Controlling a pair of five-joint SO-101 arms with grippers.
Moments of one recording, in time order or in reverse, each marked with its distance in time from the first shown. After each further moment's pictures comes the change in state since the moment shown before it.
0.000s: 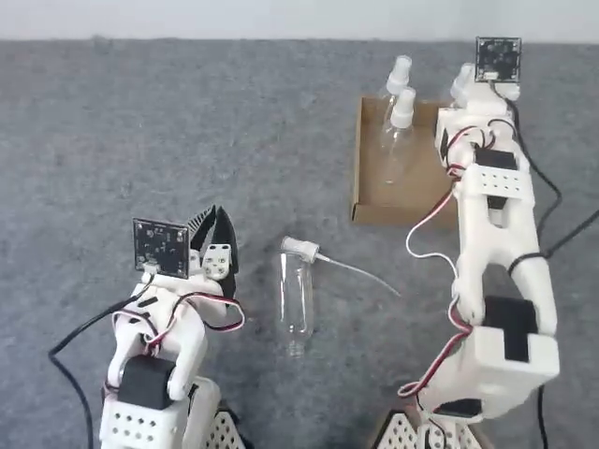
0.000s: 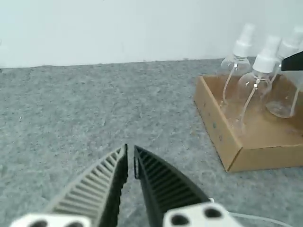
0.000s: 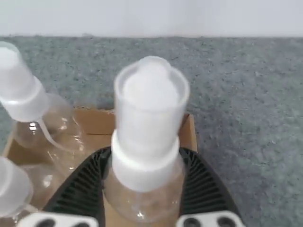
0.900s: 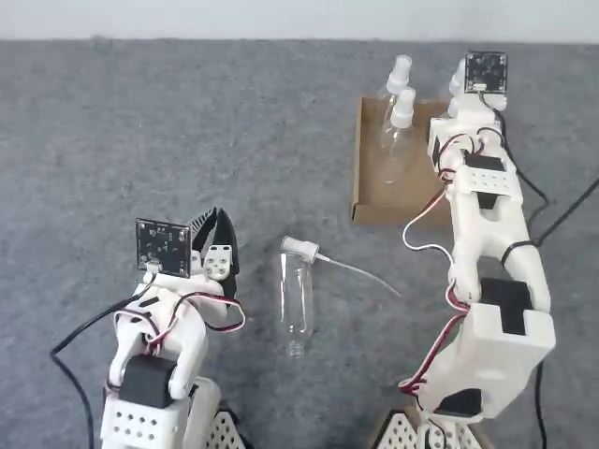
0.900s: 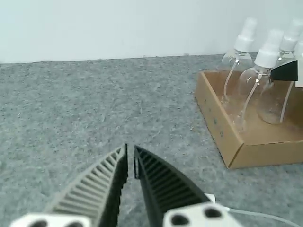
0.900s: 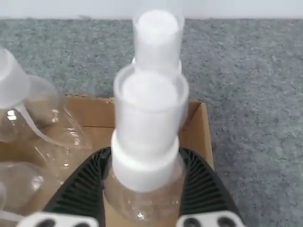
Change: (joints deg) left arm 0.0 0.0 0.8 0.0 0.0; right arm -0.4 6.2 0.0 -4.5 -0.5
